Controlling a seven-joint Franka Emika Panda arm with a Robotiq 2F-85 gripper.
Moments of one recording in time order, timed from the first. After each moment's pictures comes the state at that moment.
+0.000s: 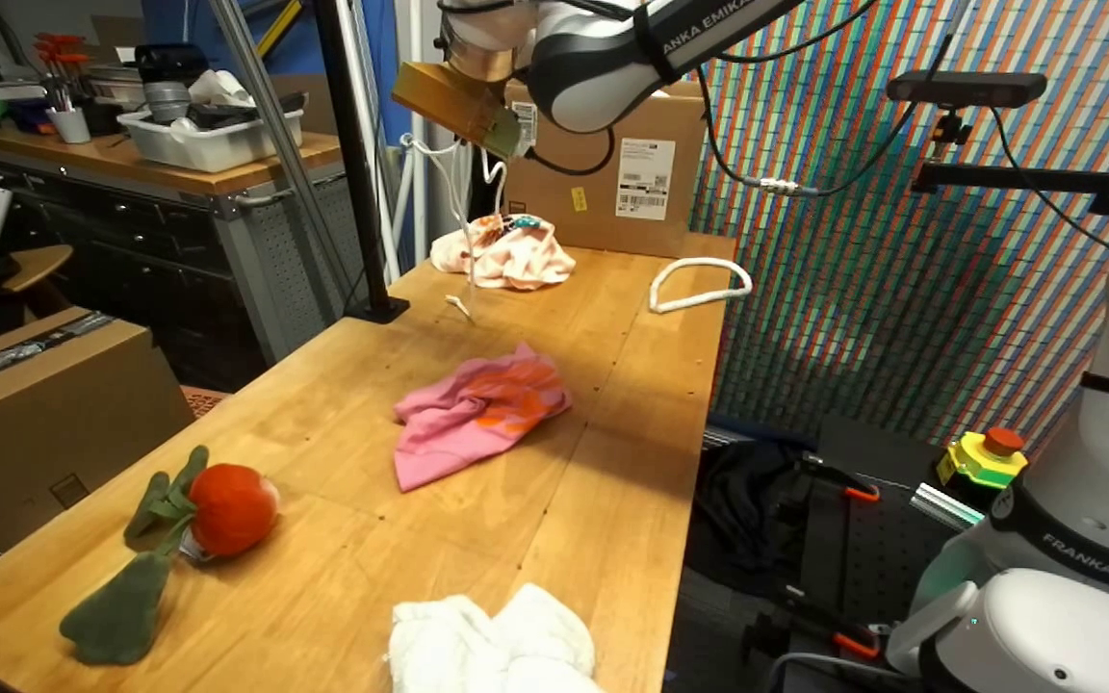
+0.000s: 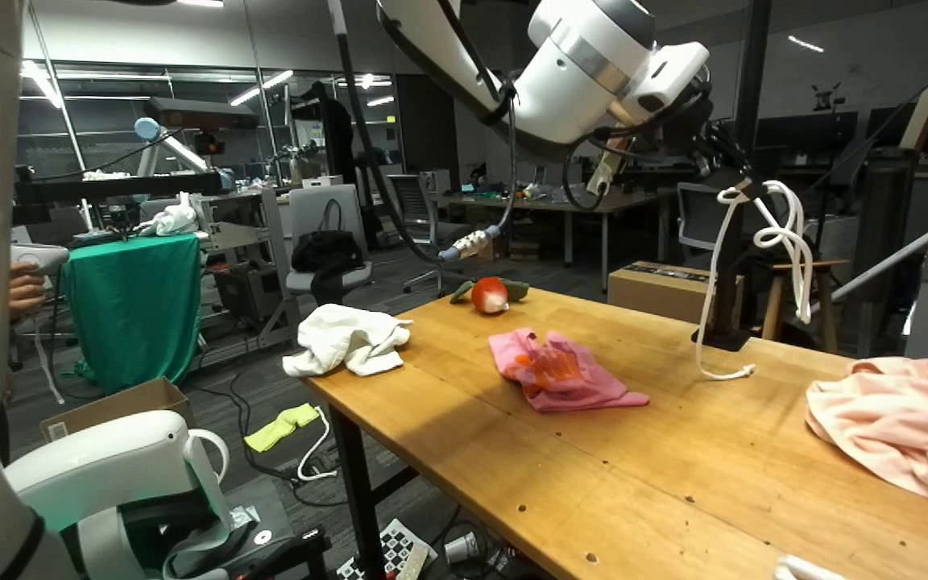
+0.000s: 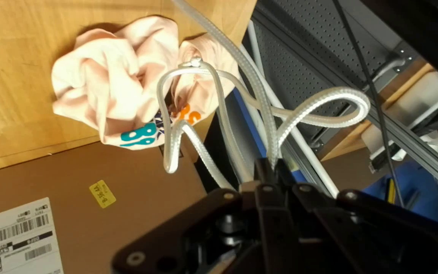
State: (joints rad) arm 0.15 0.31 -0.16 -1.68 -0.88 2.53 1.89
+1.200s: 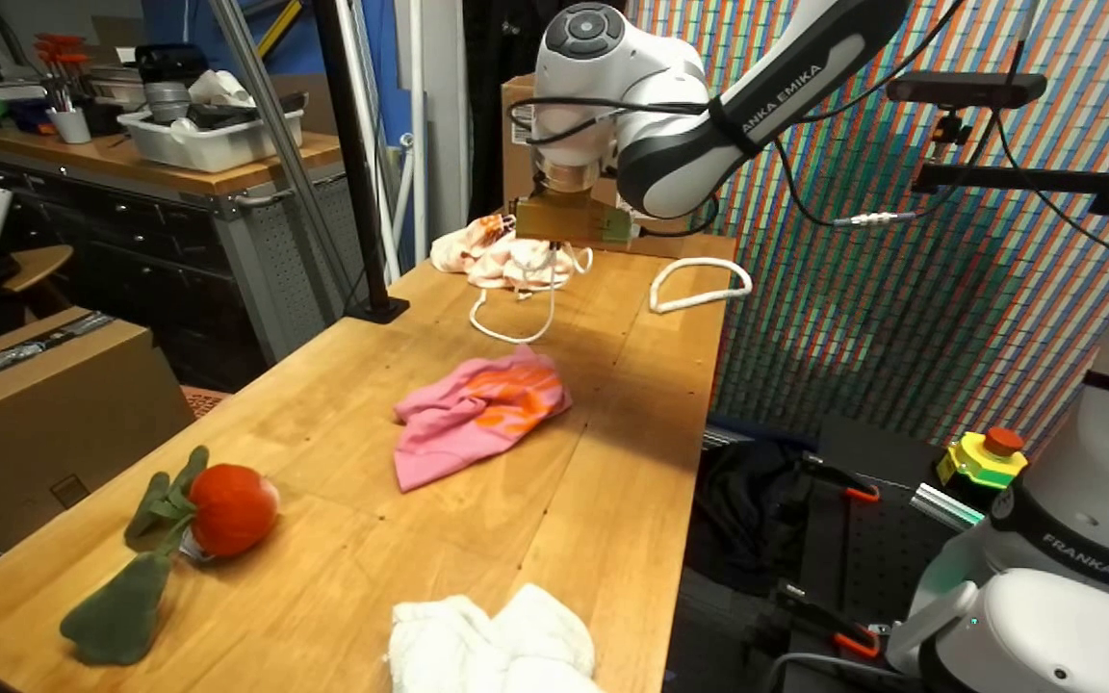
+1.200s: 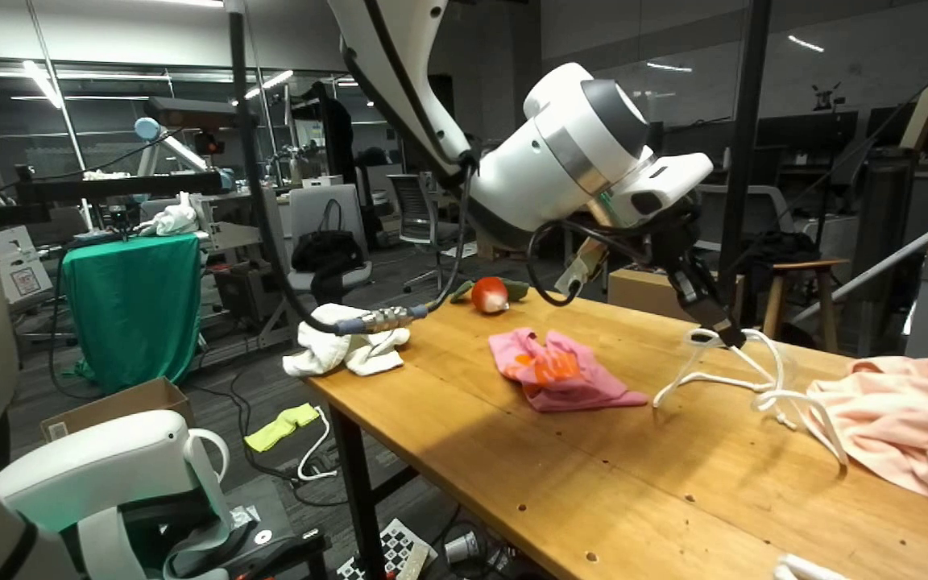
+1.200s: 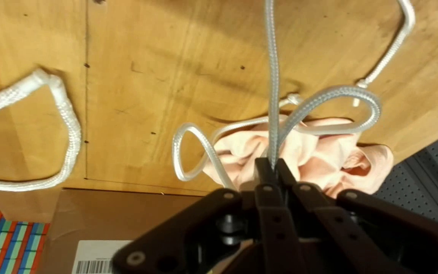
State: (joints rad) arm 0.05 0.21 -0.12 -2.07 -0.88 2.54 1.63
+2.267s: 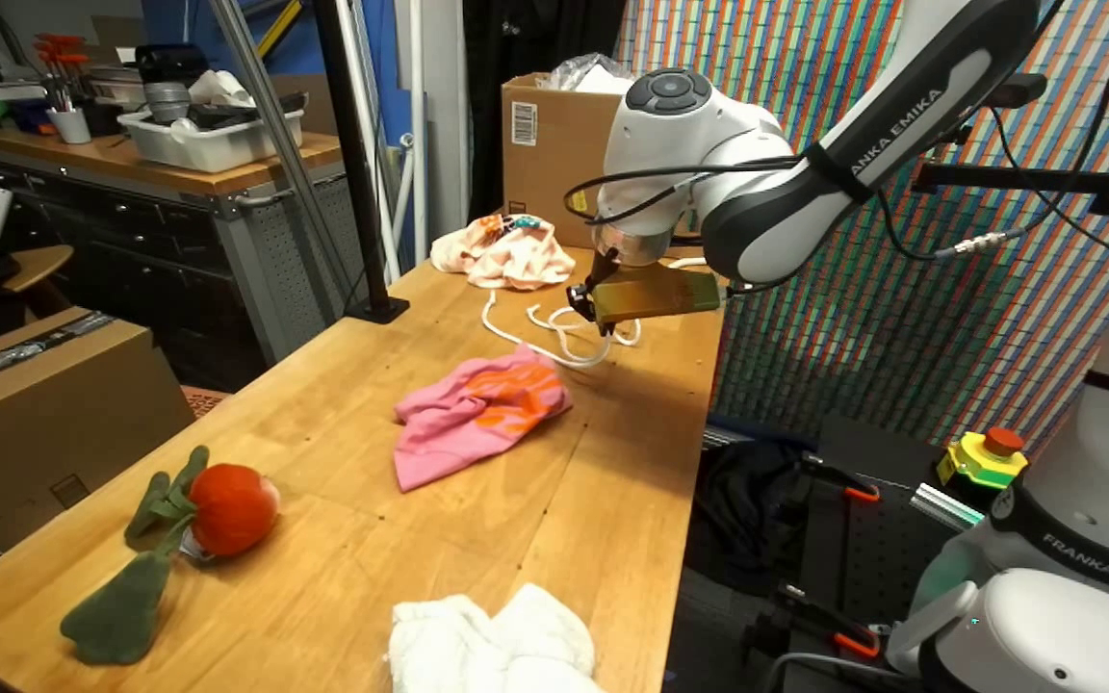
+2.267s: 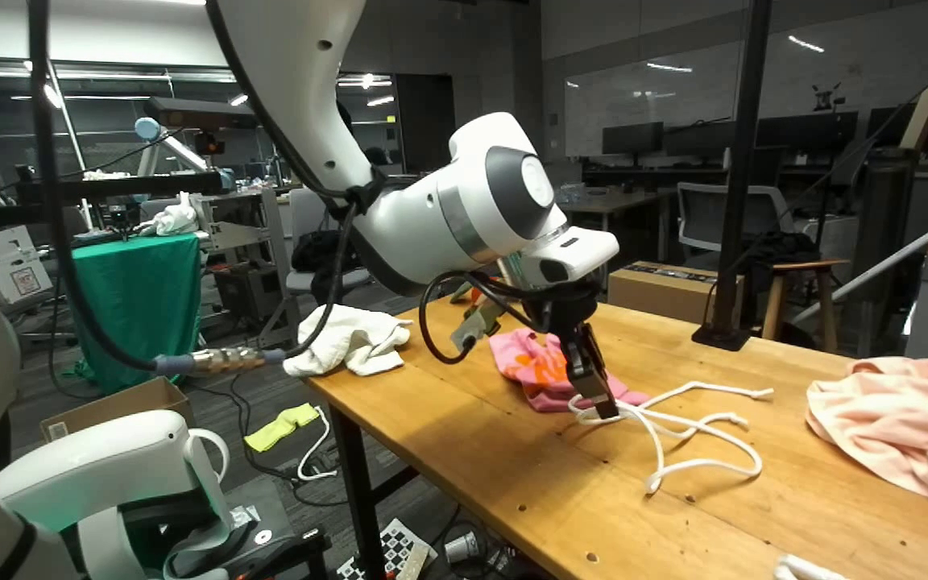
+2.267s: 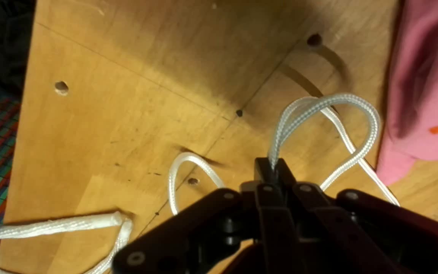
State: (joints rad) arm 0.04 0.04 -0.05 -2.45 -0.74 2.65 1.43
